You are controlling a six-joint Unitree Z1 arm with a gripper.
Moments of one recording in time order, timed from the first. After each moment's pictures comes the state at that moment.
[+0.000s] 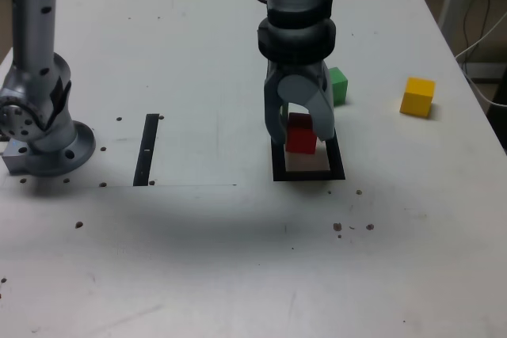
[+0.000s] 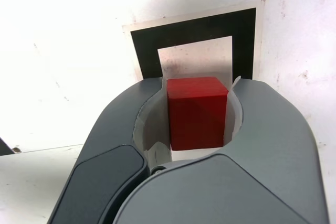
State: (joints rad) arm -0.06 1.90 -1.33 0.96 0.01 0.05
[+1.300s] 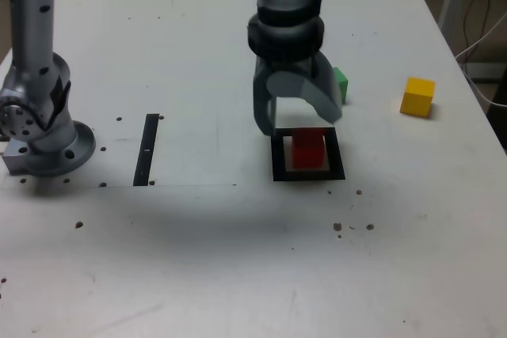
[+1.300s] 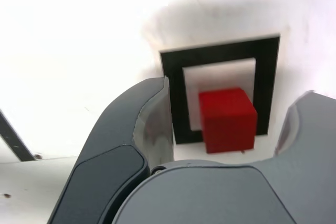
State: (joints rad) arm -0.03 1.88 -1.31 1.00 0.07 0.05
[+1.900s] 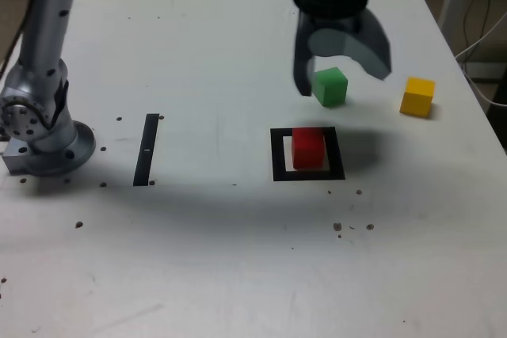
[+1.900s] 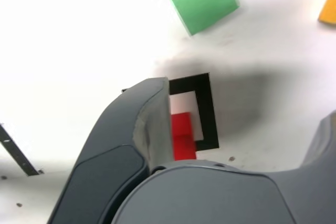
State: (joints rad) arm 0.04 2.04 -1.71 1.24 0.10 0.21
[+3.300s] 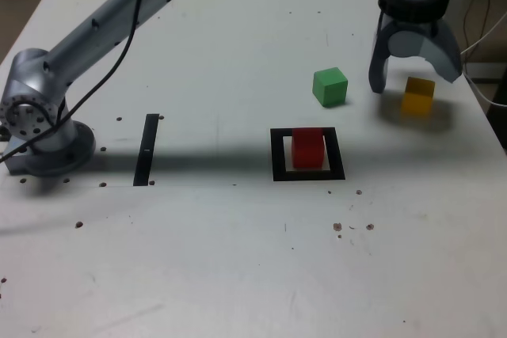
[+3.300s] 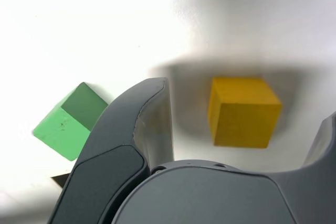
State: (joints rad) arm 0.16 2.52 -2.48 1.54 0.06 0.47
